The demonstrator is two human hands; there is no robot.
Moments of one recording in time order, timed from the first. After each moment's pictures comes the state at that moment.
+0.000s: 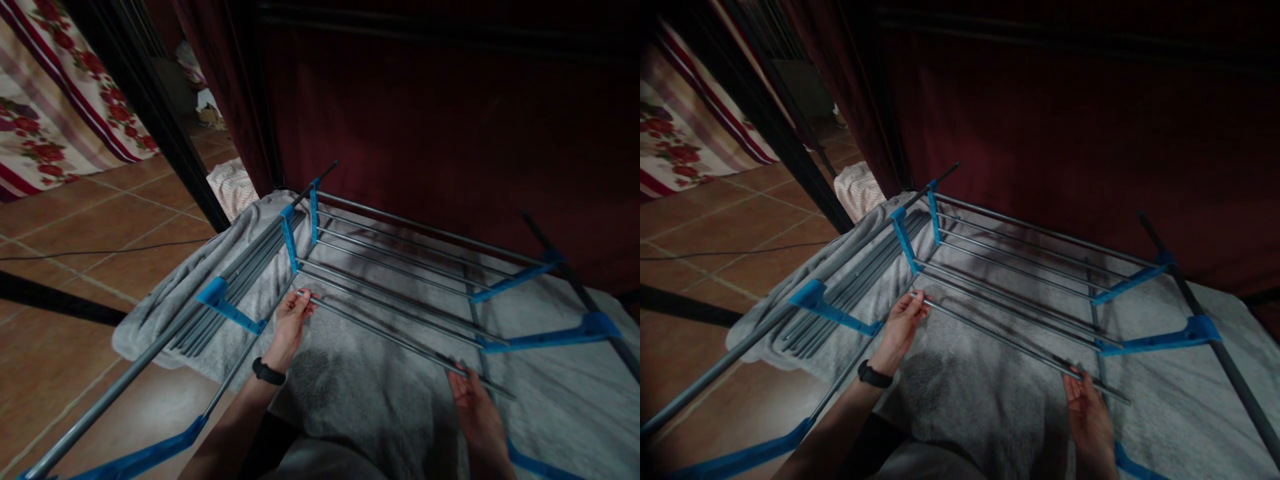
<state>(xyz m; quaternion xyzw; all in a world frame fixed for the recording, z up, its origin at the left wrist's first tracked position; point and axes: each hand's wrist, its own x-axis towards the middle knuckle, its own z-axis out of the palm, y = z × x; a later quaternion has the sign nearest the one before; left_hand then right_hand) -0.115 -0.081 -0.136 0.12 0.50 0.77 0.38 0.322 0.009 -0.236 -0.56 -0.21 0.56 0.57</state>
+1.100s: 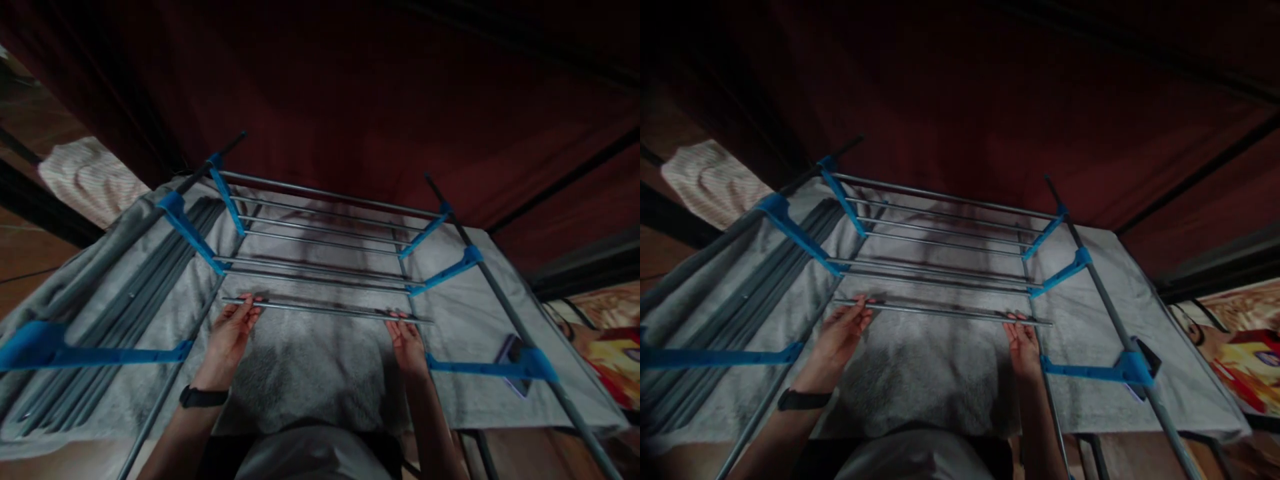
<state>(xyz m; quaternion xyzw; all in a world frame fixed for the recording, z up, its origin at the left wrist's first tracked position) -0.111 -0.069 -0.134 -0.03 0.51 0.72 0.47 0.298 -0.001 -0.231 -0.49 -0.23 0.56 0.63</state>
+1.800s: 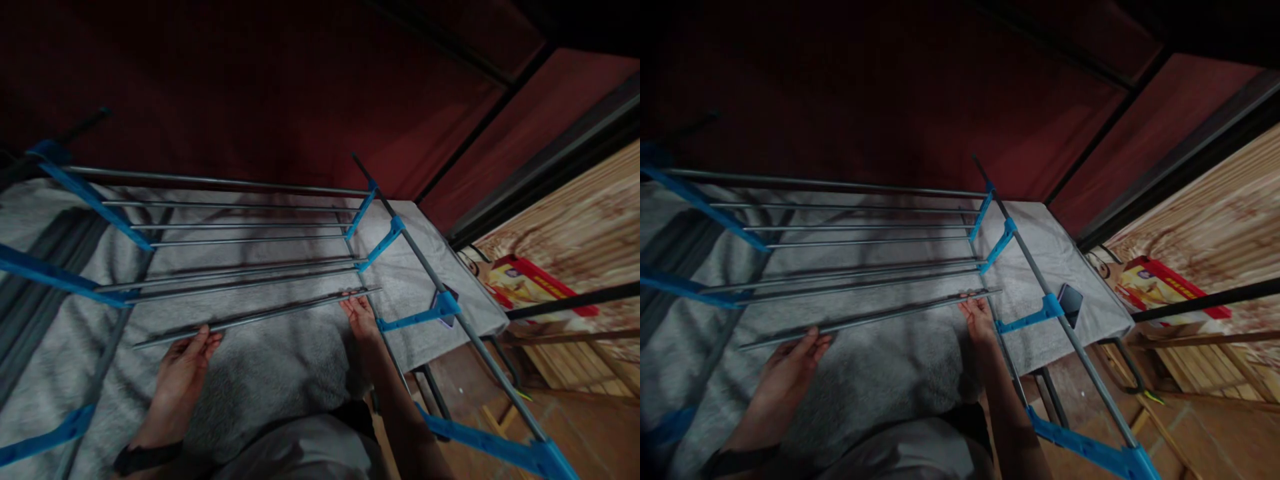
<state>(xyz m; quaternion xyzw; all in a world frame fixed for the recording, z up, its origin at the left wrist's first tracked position) -0.084 -0.062 -0.163 0.00 0.60 0.64 0.48 0.285 0.005 -0.227 -0.45 -0.20 0.57 0.65</state>
